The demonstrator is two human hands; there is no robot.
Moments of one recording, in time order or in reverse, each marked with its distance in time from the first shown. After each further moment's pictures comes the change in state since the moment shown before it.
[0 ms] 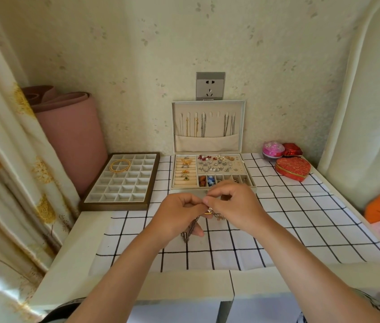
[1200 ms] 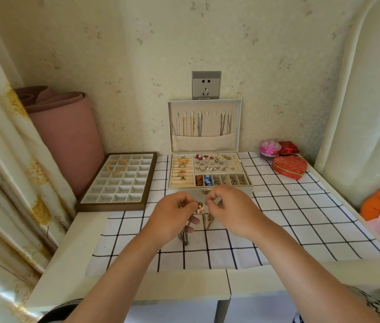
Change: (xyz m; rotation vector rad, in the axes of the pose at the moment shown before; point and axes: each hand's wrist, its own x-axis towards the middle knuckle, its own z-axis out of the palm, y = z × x) left_hand 0.003 -0.006 0.003 0.063 0.116 0.017; right_hand -0.004 0.013 0.001 -0.320 -0.113 -0.011
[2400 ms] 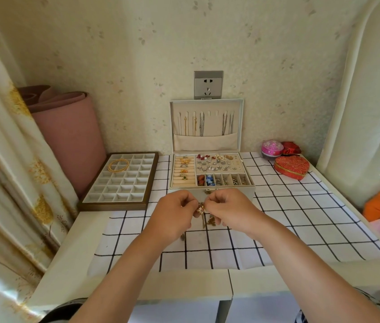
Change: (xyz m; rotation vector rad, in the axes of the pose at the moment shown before) left_hand -0.001 0.002 -0.002 0.271 0.082 0.122; right_hand -0.001 -0.022 -0.007 0.420 -0.143 0.223
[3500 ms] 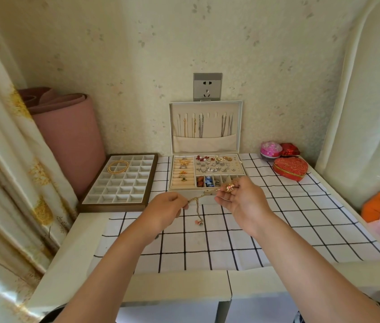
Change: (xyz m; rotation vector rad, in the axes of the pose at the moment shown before) left_hand 0.013 -0.002 -0.021 -0.087 -0.099 -0.209; right_hand 0.019 0.002 -0.008 1.030 0.323 0.188
